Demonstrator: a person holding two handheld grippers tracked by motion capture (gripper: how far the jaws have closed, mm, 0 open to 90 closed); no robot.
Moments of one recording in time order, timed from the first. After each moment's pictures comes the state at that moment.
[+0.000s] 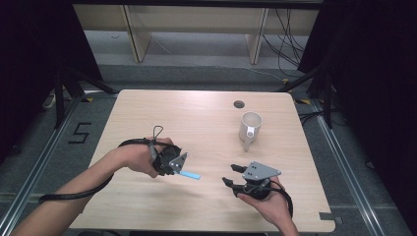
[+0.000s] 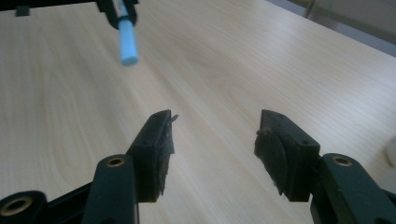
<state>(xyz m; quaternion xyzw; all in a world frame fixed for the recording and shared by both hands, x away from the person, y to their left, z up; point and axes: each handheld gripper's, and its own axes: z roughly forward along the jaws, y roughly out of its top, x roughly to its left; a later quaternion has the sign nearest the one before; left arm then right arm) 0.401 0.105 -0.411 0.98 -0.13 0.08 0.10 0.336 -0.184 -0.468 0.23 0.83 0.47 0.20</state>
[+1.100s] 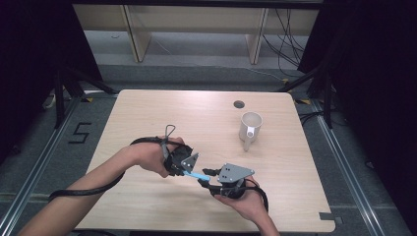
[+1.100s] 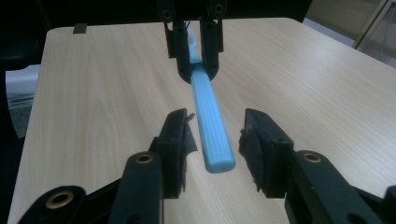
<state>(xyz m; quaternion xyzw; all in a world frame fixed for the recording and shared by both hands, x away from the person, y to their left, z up) 0.401 0.078 -0.405 0.98 -0.14 0.07 0.11 0.341 -0.125 -0.477 0.16 0.83 0.51 0.16</state>
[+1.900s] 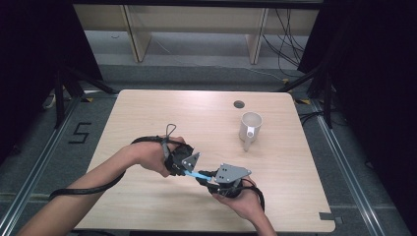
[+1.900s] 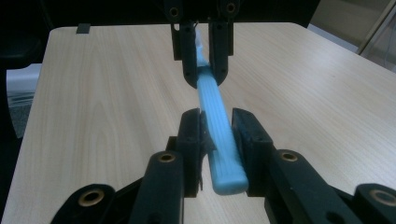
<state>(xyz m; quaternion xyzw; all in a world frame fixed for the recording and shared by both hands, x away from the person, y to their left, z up) 0.401 0.075 -0.403 0.98 -0.15 0.06 0.12 0.344 -0.119 -0.480 0.14 0.83 0.52 0.16</state>
